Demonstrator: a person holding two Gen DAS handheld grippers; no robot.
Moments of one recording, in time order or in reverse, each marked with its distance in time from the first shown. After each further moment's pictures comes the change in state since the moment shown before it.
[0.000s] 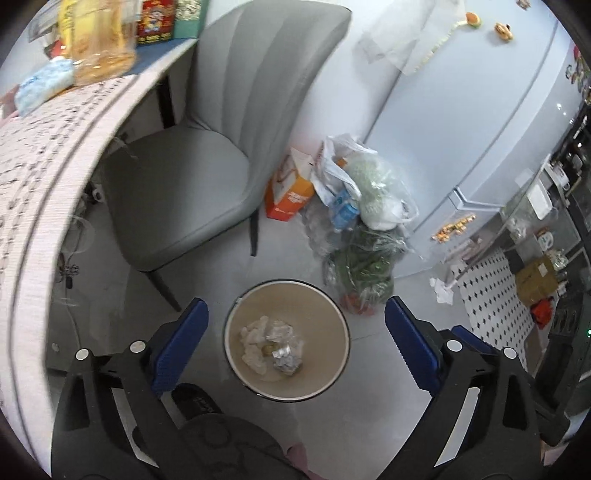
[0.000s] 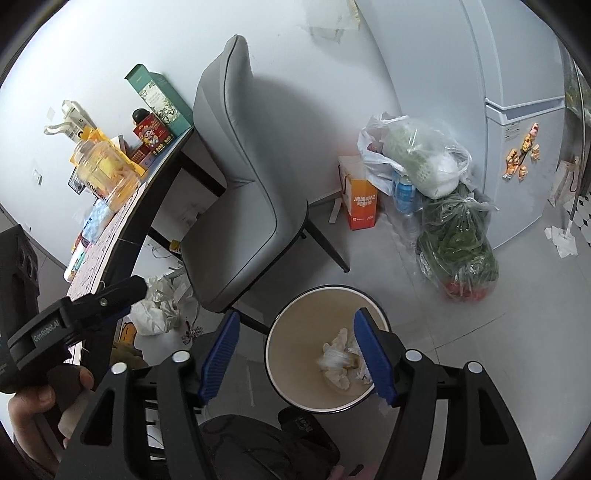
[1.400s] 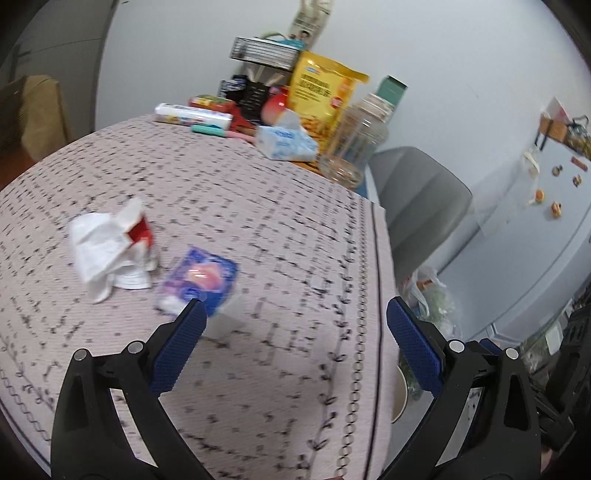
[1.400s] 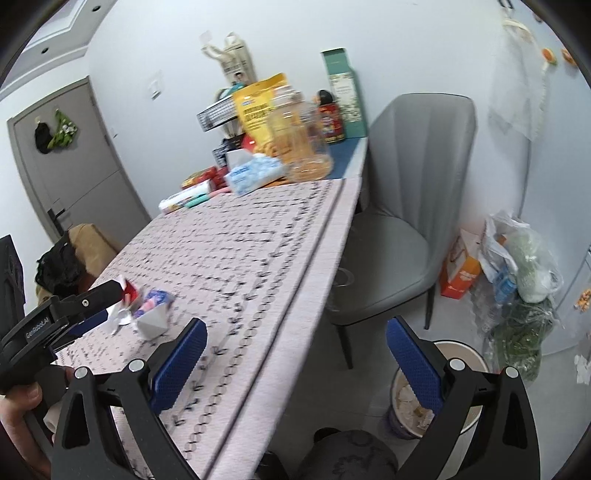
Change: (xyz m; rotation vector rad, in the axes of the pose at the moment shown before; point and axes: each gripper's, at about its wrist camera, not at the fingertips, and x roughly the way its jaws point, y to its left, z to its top) left arm -0.247 0.237 -0.084 -0.392 -0.385 0.187; right arm -0.047 0.307 -0.059 -0.456 -0.060 0.192
